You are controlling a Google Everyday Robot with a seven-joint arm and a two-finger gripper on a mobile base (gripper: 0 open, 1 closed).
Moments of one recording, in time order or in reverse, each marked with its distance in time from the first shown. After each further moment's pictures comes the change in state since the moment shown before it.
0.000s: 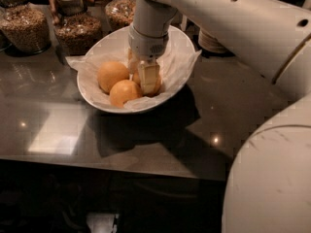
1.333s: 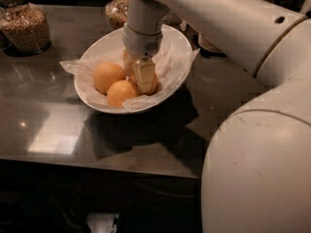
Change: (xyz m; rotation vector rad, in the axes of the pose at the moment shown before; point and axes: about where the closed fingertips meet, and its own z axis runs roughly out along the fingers) arm -0.009 -0.004 0.002 -0.063 -0.021 -0.032
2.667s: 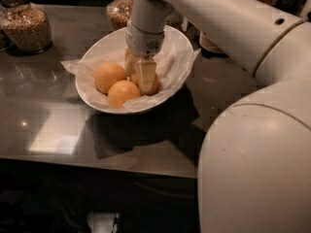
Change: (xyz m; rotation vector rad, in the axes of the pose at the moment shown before) arm 0.001 -0.009 0.001 0.009 -0.063 0.018
